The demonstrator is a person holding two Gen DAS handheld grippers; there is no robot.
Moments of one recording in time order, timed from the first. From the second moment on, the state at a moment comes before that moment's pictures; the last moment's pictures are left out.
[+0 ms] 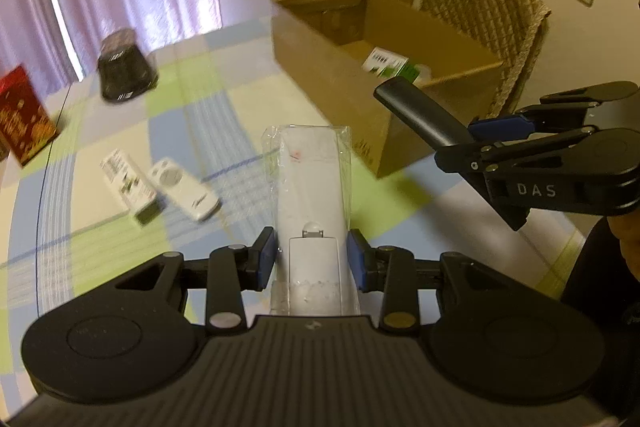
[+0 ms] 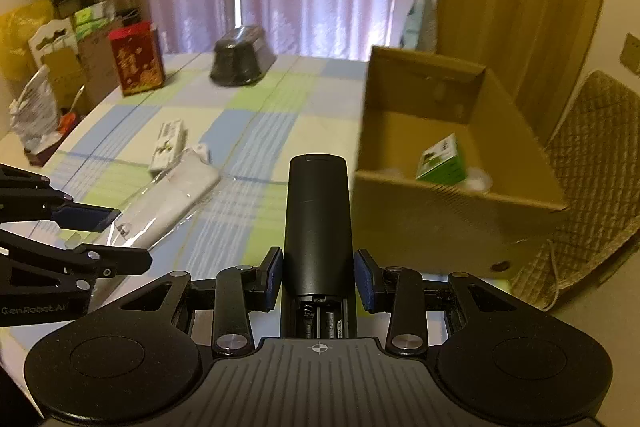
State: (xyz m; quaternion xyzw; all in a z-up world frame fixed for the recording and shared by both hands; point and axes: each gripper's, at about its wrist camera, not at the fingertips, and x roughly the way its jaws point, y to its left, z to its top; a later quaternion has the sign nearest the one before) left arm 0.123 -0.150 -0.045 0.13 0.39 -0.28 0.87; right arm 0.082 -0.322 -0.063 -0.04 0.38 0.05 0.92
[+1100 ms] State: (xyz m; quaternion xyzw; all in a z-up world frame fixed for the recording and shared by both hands) left arm 0.272 -0.332 -0.024 0.13 0.35 -0.35 0.86; right arm 0.222 -0.467 -0.025 0.03 0.36 -0.04 0.93
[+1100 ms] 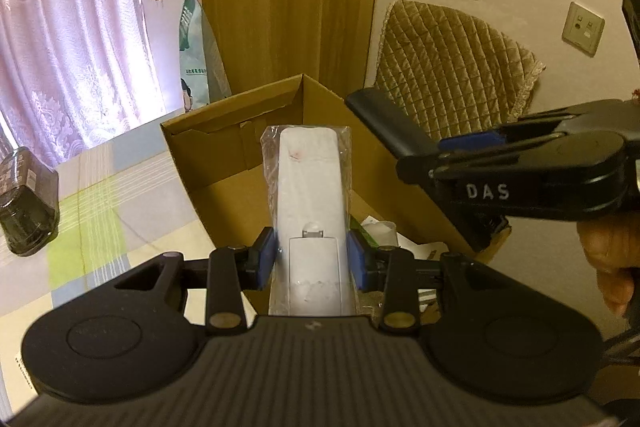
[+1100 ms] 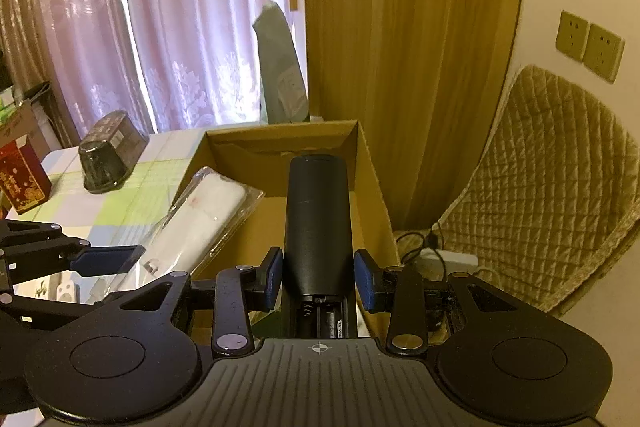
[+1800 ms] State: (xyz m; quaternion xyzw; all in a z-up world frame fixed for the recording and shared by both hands) left arm 0.267 -0.273 -0.041 0.09 0.36 -0.31 0.88; right arm 0.242 -0.450 -0.047 0.04 0.38 -0.02 0.93
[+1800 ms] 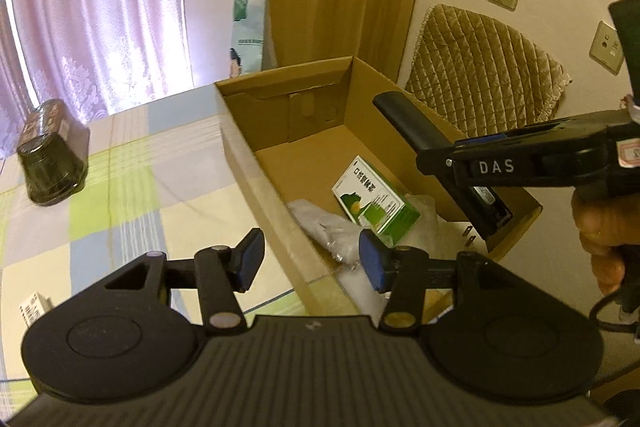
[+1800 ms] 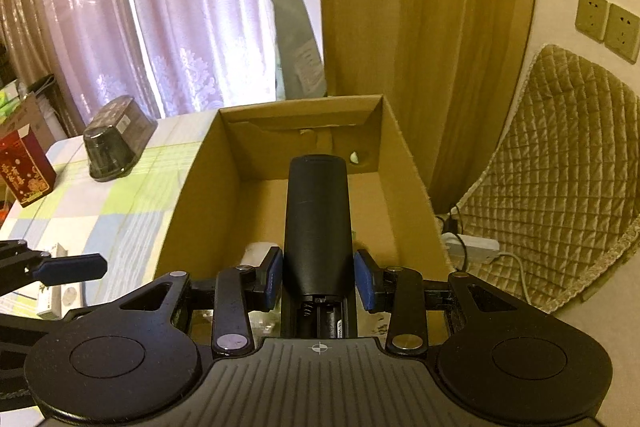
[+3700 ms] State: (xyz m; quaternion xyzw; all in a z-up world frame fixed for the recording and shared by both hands) left arm 0.174 -0.077 -0.038 0.06 0.40 -0.17 0.90; right arm 0.151 -0.301 -0.016 0.03 0.33 0.08 0.94
